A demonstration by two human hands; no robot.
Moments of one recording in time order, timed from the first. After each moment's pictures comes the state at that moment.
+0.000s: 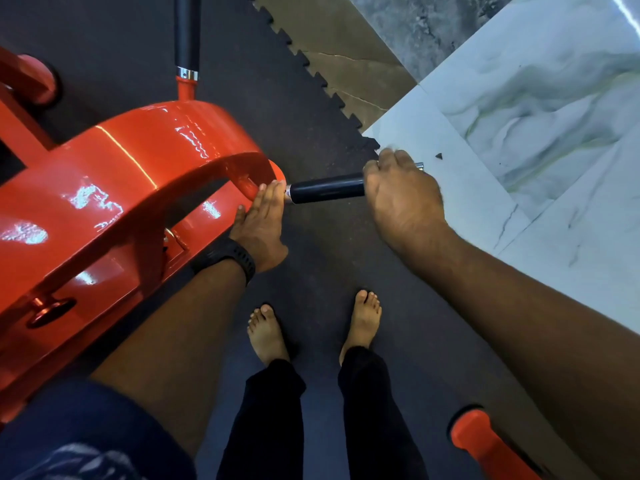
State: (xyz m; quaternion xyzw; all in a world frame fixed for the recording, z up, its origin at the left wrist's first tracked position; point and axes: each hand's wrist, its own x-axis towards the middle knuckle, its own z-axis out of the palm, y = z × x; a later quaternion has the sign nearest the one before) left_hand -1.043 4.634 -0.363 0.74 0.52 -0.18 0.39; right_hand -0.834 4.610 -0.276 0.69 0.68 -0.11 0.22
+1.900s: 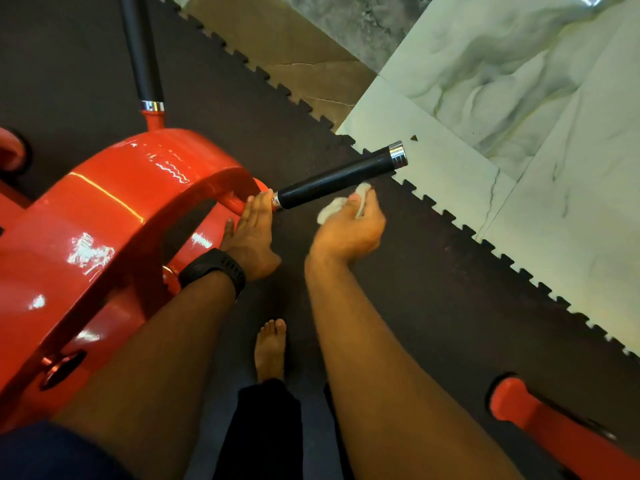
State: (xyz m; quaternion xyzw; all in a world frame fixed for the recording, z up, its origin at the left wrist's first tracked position) left_hand -1.056 4.649 -0.368 0.76 0.46 -0.20 0.41; right_hand -0.939 4.600 -0.314 0.81 -0.10 -0.17 -0.56
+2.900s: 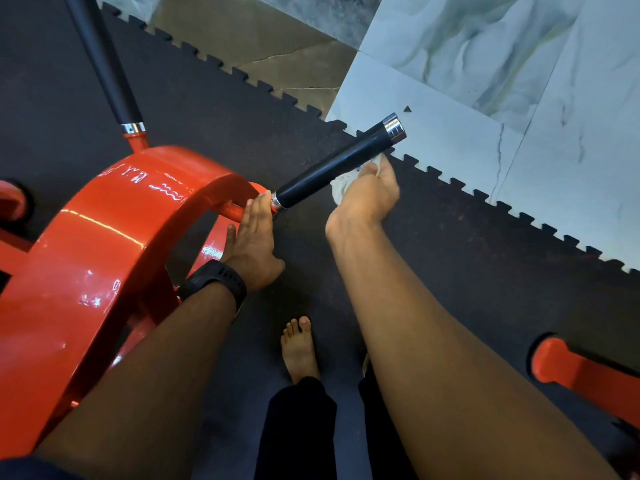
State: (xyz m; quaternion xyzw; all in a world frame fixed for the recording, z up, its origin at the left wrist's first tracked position) left_hand -1.065 4.657 -0.375 0.79 0.42 -0.21 0.39; right_hand -0.916 4.617 -0.327 0.61 -0.27 -0.28 -0.69
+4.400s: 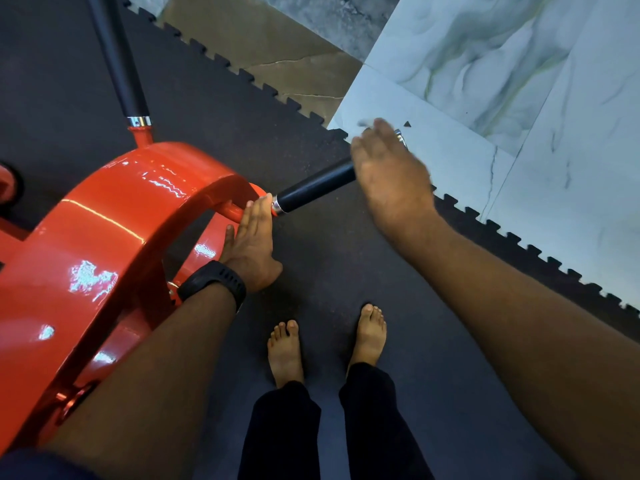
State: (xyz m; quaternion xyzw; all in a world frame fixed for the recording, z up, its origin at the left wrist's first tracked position) left_hand -1.063 4.654 -0.374 0.79 0.43 -0.22 0.38; right_hand -0.845 4.593 -0.298 0.79 0.59 -0.07 0.13
